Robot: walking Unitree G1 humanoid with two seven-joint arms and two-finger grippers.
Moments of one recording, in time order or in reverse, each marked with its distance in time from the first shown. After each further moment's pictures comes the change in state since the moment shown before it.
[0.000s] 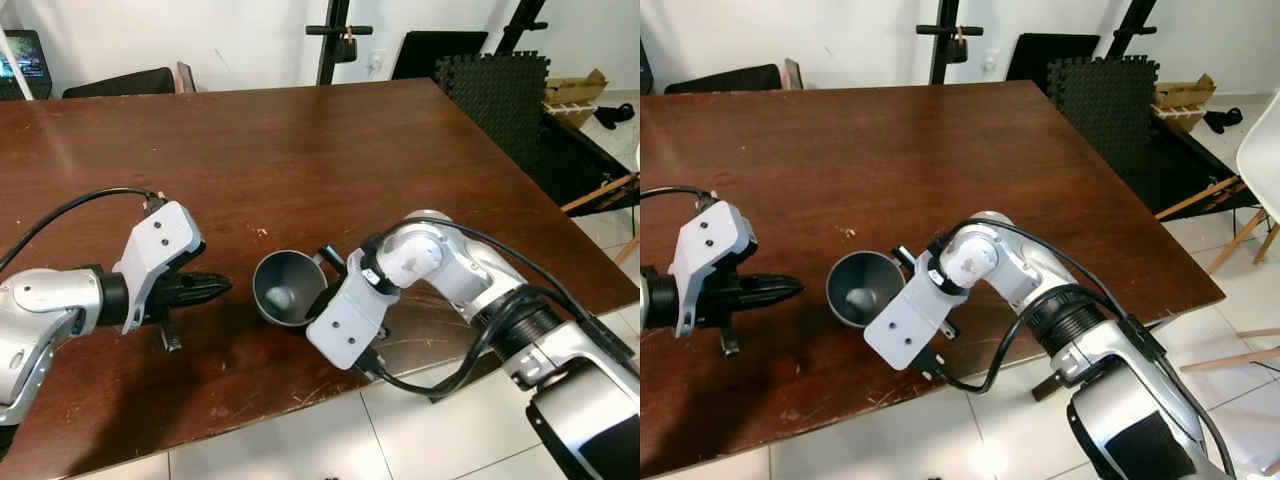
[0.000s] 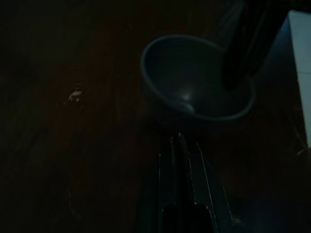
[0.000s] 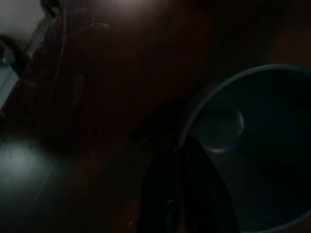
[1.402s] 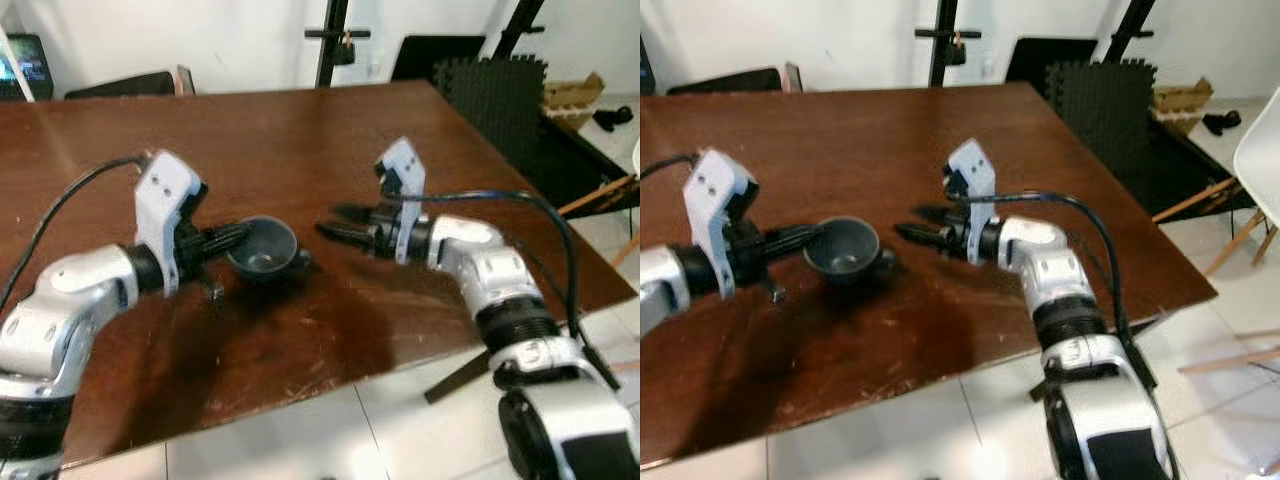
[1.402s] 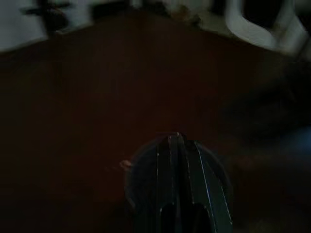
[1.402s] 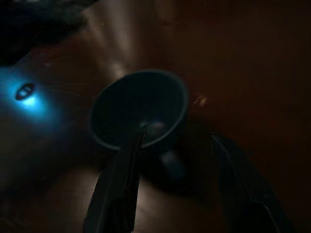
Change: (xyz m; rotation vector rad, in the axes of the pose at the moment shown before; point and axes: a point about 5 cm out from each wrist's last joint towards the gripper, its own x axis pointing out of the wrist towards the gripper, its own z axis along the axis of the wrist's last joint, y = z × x) left arm 0.024 0.031 0.030 -0.238 -0.293 0.342; right arm -0.008 0.022 -0.063 1.427 -0.594 -0.710
